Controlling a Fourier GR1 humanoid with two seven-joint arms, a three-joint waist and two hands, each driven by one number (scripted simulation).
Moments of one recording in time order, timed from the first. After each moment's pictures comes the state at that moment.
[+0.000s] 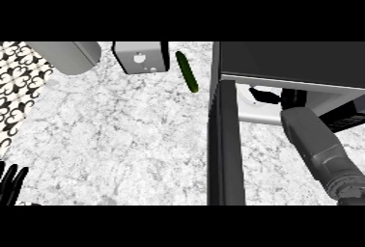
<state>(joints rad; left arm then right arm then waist) 0.48 0.09 0.28 -1.93 0.26 -0.47 -0.32 -0.94 -0.26 -0.18 -0.08 0.19 -0.77 -0.74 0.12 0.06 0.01</state>
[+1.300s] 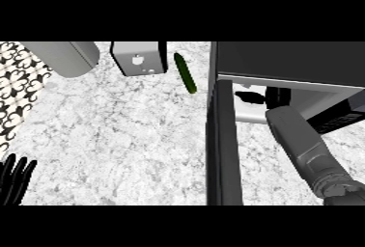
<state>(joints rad) 0.42 0.09 0.28 -1.85 0.21 -0.47 -0.35 -0.97 -0.19 -0.16 -0.08 0.24 -0.80 -0.72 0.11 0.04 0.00</state>
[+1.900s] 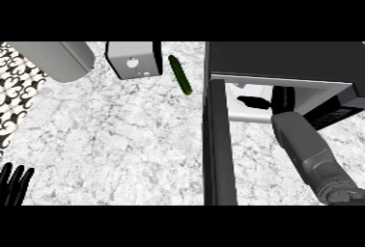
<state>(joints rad) 0.48 0.06 0.28 -1.89 0.20 -0.47 -0.37 -0.91 -0.20 -0.21 -0.12 0.20 -0.70 -0.80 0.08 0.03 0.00</state>
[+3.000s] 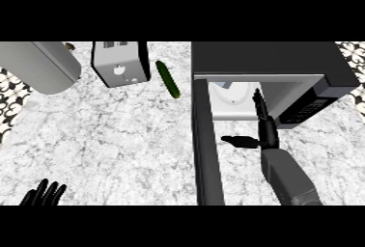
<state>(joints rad) 0.61 0.01 0.12 -1.97 0.12 -0.58 -0.39 -0.62 -0.07 -0.24 -0.27 0.08 -0.20 -1.01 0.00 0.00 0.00</state>
